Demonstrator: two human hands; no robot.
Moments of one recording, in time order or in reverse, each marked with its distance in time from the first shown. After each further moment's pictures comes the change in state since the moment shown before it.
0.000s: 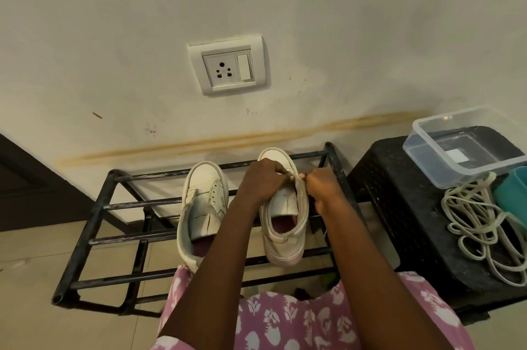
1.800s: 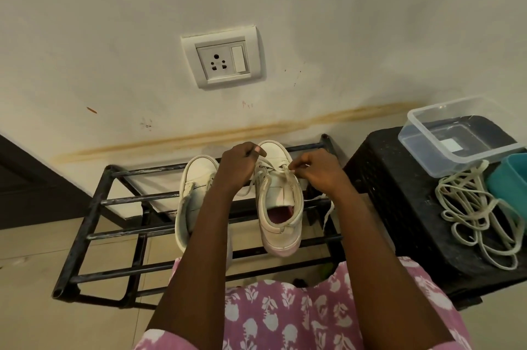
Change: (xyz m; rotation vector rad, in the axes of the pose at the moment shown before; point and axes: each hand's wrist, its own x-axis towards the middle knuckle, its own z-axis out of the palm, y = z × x) left_hand -0.006 -0.019 -0.027 -0.183 0.165 -0.045; right_hand -0.008 -0.018 -0.022 -0.723 -0.163 -0.435
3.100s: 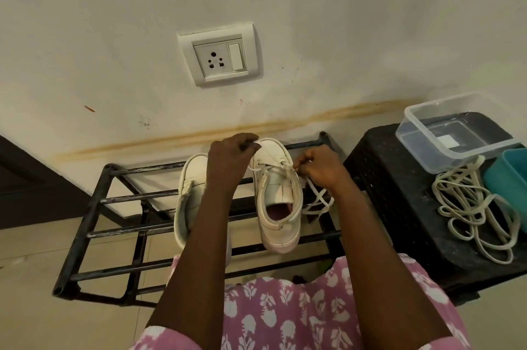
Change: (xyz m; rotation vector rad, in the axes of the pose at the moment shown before) left_hand -0.005 -0.001 -0.004 -0.044 0.240 0.209; right_hand -0.002 0.003 -0.002 0.031 0.012 0.044
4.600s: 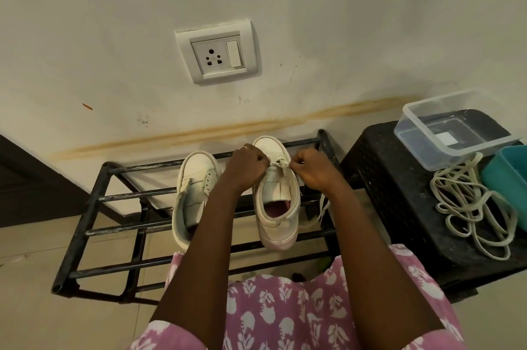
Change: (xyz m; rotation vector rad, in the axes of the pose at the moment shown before) left_hand 0.000 0.004 0.020 0.293 -0.422 -0.127; right_hand 0.010 0.008 0.014 -0.077 -0.050 -0.043
